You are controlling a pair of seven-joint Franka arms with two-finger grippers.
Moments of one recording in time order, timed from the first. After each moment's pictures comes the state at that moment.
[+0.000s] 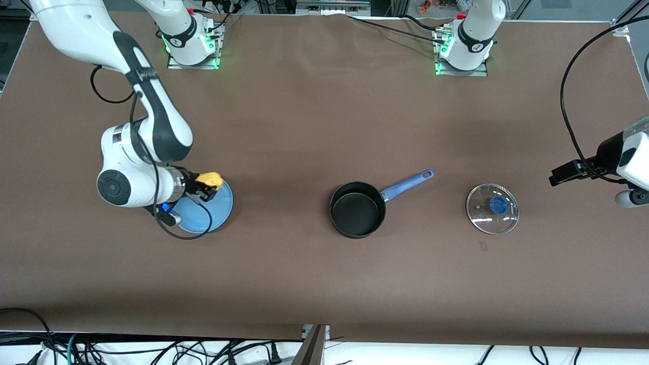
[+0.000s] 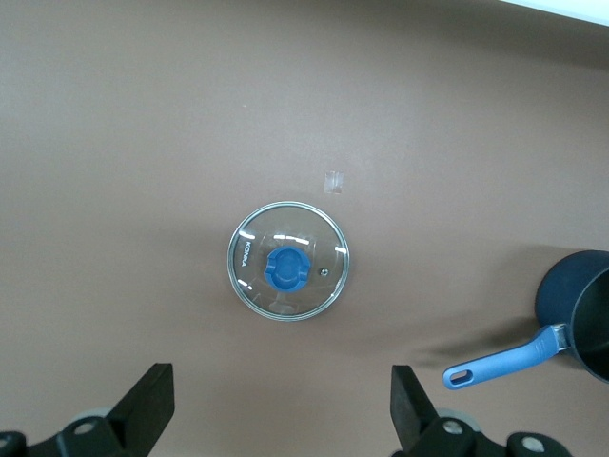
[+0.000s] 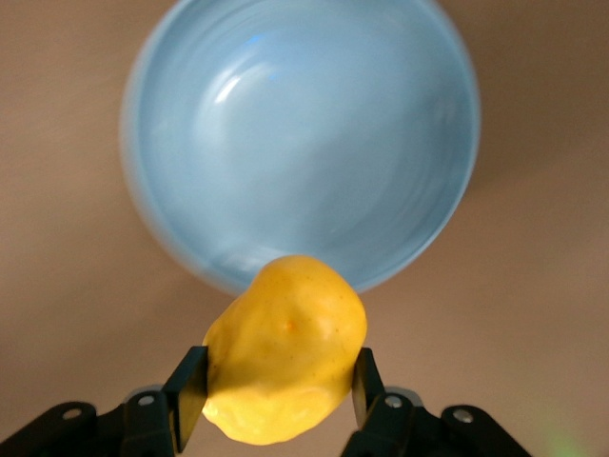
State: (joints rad) left arm 0.21 0.28 -0.20 -1.41 0.03 1.67 -0.20; right arm 0.04 0.55 0.25 -1.60 0.08 1.86 0.87
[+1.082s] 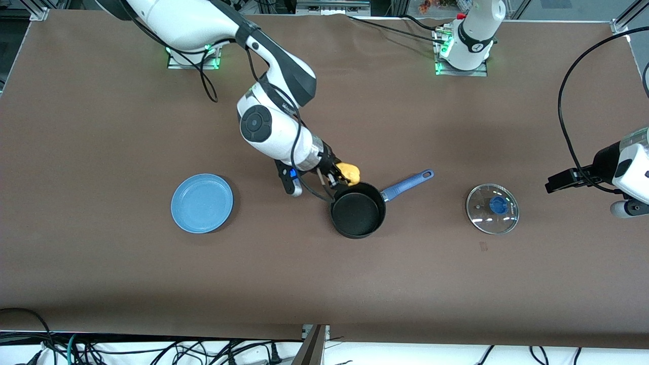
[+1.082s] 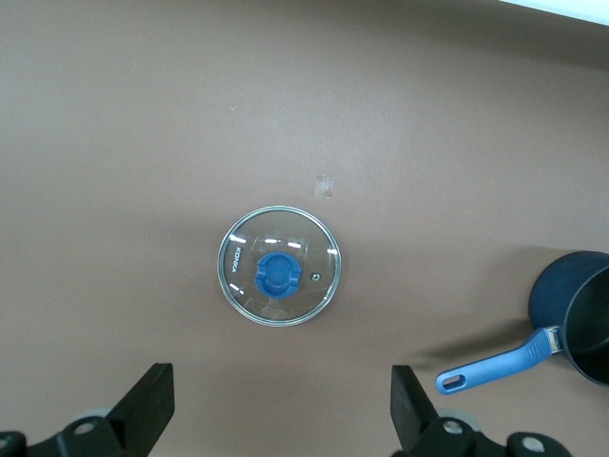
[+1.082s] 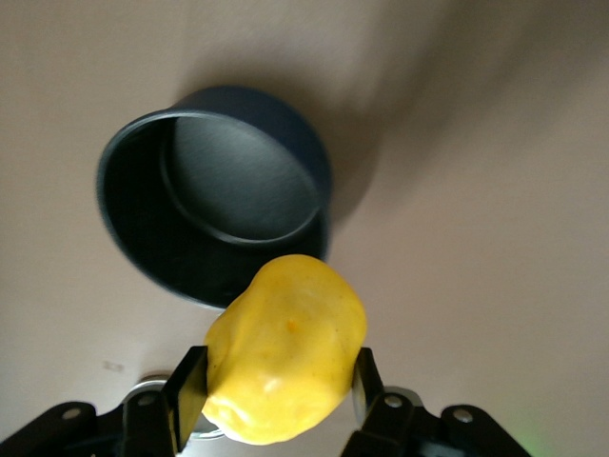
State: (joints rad) left arm 0.19 0.32 -0.20 -1.37 0.03 1.65 -0.20; right arm 0.42 0.77 0.40 -1.29 0.19 2.33 1.73
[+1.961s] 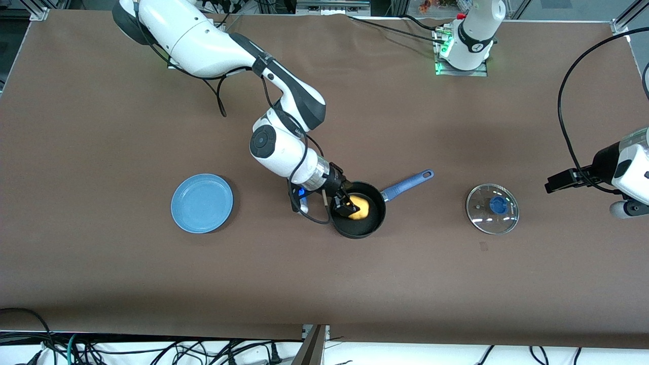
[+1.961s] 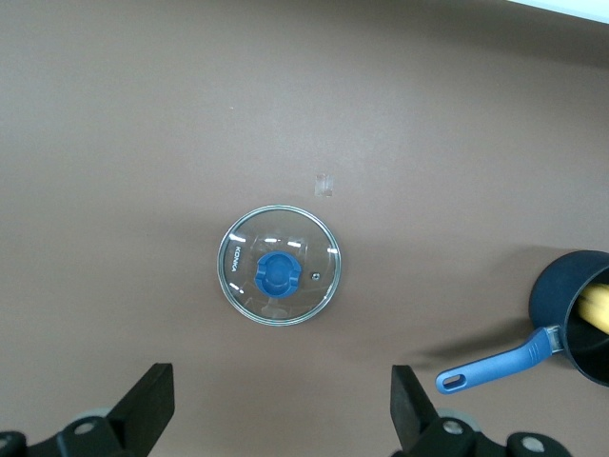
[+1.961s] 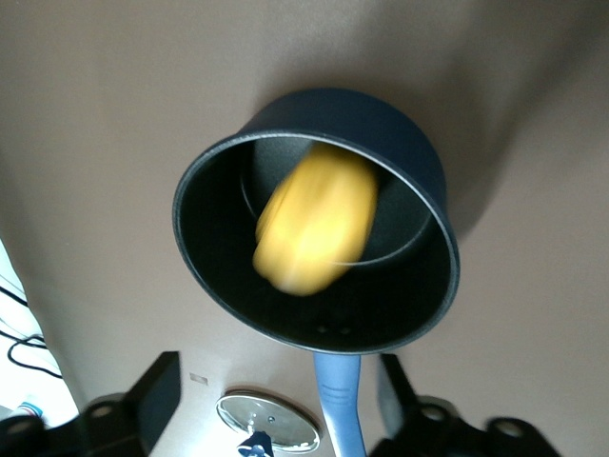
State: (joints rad) left arm 0.19 0.32 -0.20 -1.37 0.03 1.65 -0.20; right arm 0.45 0.91 0.38 -1.21 0.19 2.54 1.73
